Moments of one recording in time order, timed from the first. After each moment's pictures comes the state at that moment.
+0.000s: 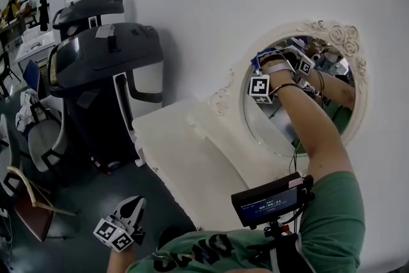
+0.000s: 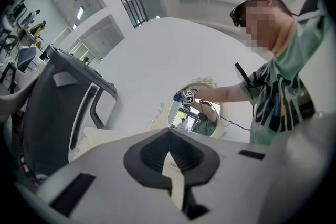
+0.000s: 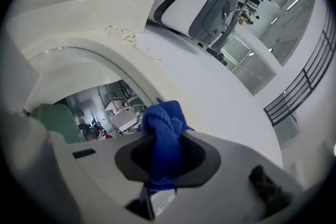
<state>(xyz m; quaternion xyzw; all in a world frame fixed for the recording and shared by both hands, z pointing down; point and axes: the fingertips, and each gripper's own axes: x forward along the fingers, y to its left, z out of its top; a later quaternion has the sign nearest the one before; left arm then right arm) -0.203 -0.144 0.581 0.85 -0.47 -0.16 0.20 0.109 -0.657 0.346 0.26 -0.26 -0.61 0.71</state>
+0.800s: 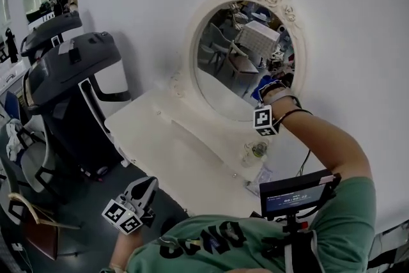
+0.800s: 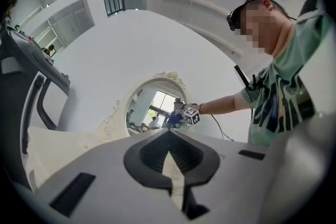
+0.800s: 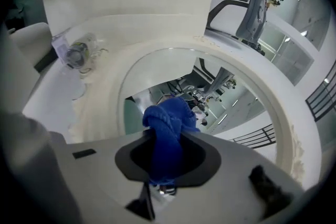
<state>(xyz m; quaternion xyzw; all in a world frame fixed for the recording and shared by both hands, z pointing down) -0.057 -0.140 0.517 0.92 -0.32 -0.16 0.15 0.353 -0.408 0.436 0.17 -0.29 -0.44 0.83</state>
